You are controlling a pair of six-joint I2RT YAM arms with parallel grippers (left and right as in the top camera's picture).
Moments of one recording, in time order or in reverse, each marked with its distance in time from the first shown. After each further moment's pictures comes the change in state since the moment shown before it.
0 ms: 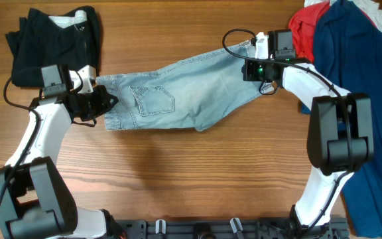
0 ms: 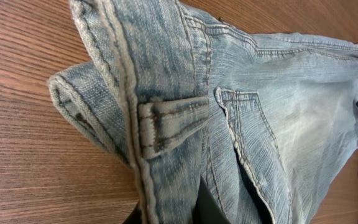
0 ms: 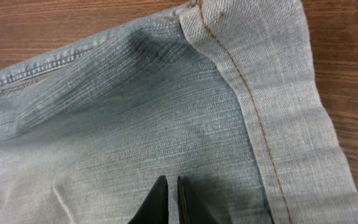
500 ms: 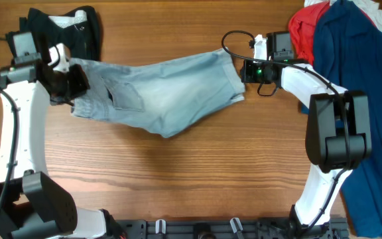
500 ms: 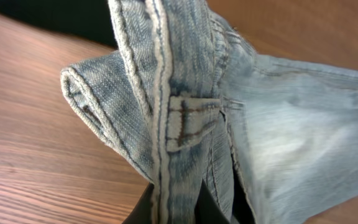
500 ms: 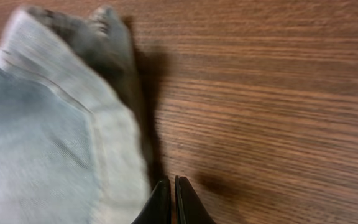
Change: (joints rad) left arm 0.020 -0.001 0.425 -0.450 -0.309 0.034; right arm 0.001 0.020 0.000 -0.003 -0.047 0.011
